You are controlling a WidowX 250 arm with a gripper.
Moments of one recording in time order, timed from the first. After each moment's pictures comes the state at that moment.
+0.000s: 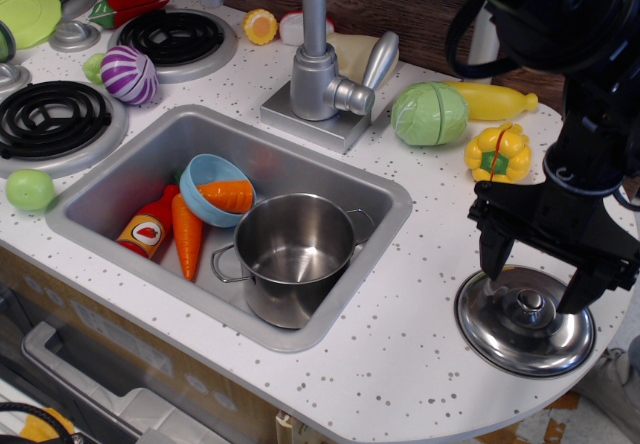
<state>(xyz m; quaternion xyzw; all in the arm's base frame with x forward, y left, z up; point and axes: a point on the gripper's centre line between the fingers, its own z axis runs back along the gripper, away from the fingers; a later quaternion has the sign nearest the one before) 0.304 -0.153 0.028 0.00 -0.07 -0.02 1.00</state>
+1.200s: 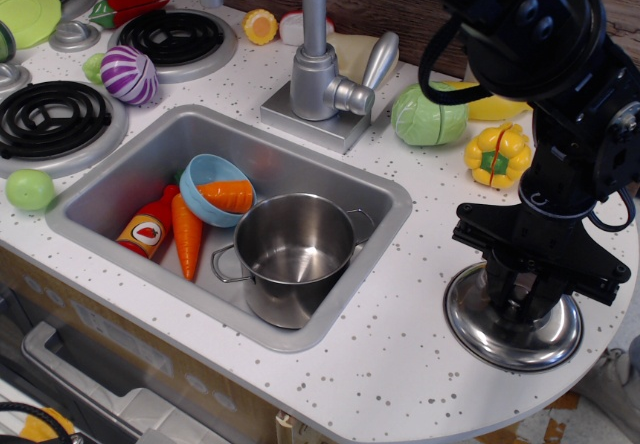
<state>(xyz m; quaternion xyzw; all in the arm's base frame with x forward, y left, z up) 0.298 -0.147 0.012 -0.01 -0.06 -0.01 1.00</state>
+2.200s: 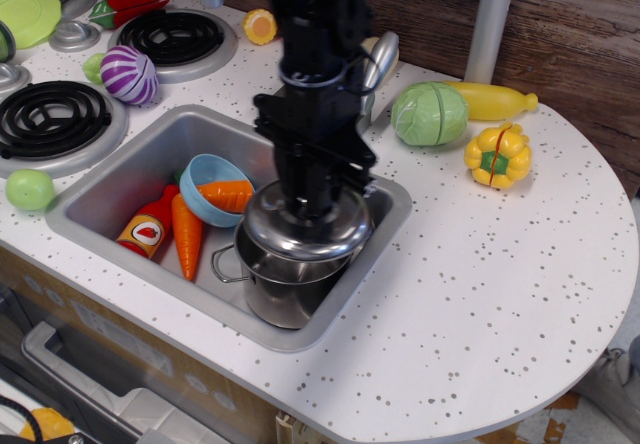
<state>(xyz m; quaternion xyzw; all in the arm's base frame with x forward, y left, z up) 0.286 0.008 0.044 0.01 -0.03 -0.09 1.00</state>
